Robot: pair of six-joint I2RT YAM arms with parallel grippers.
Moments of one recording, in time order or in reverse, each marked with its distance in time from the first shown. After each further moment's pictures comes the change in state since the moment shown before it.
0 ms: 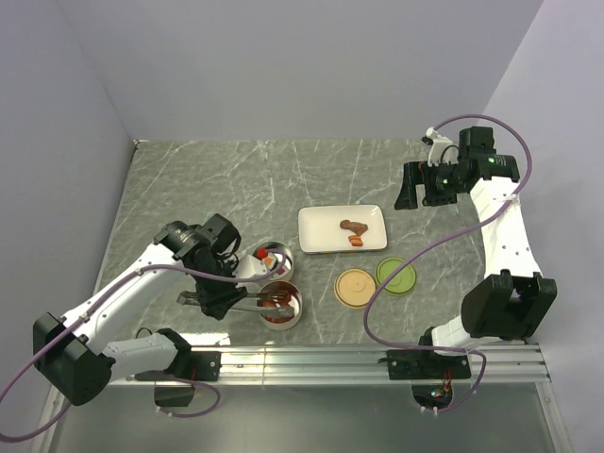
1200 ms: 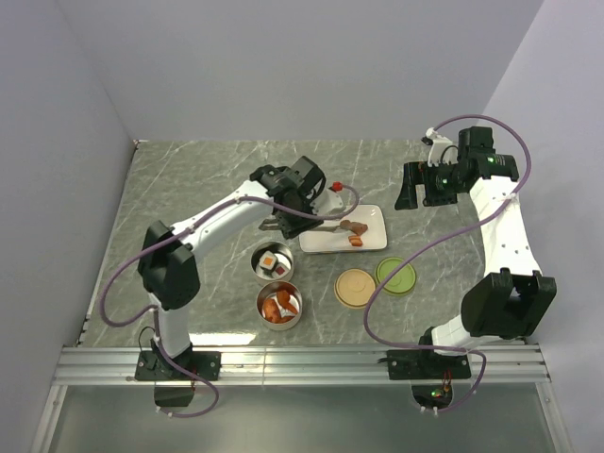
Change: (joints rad) left arm -0.157 0.713 0.704 0.302 -0.308 -0.124; right arm 0.000 0.007 0.000 0.002 0.013 0.005
